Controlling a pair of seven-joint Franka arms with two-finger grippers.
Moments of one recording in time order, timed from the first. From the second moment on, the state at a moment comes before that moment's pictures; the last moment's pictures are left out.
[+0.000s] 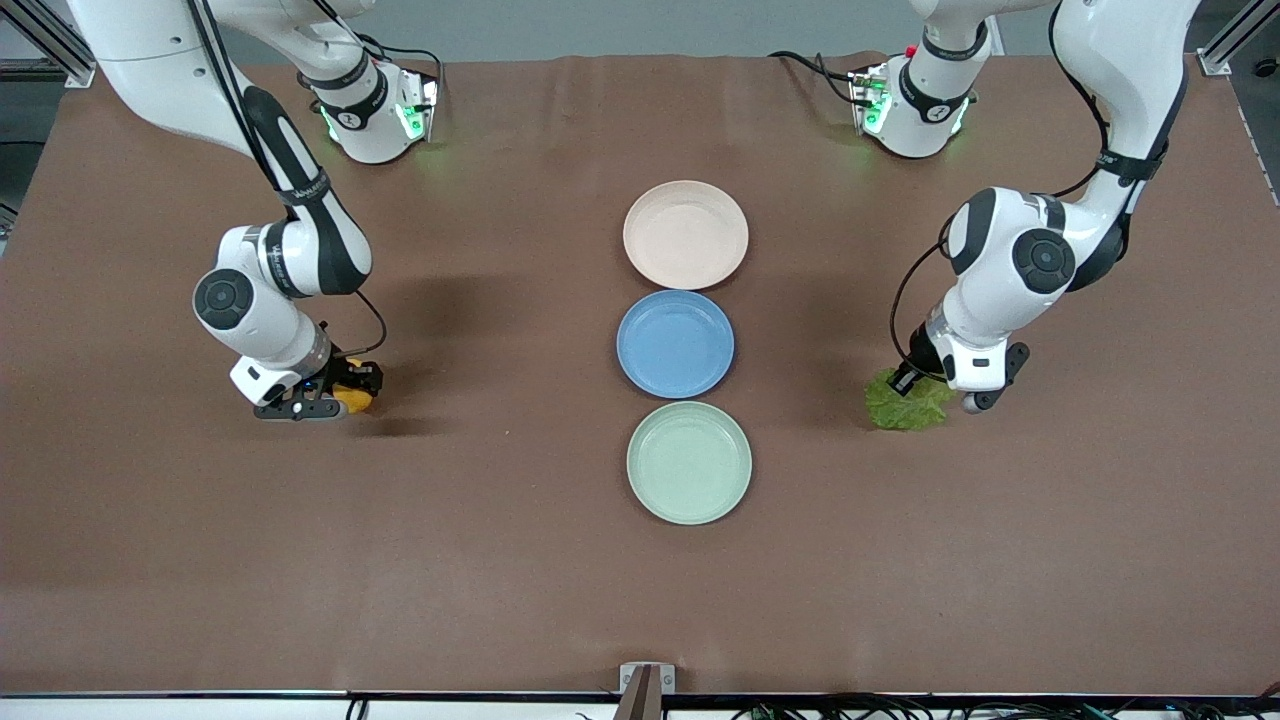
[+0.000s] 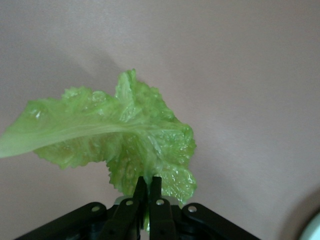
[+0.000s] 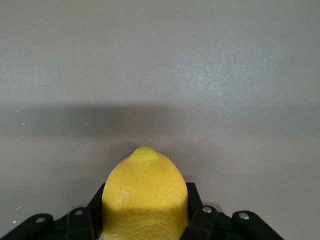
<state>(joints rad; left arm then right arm) 0.18 0.28 -0.39 -2.27 0.03 2.63 -1.02 0.12 0.38 -0.04 -2.24 0.00 2.63 0.05</state>
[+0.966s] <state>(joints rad) 0.22 0.28 -0.39 -2.31 0.03 2.72 -0.88 0.12 0.39 -0.03 -2.22 0.00 2.62 0.05</state>
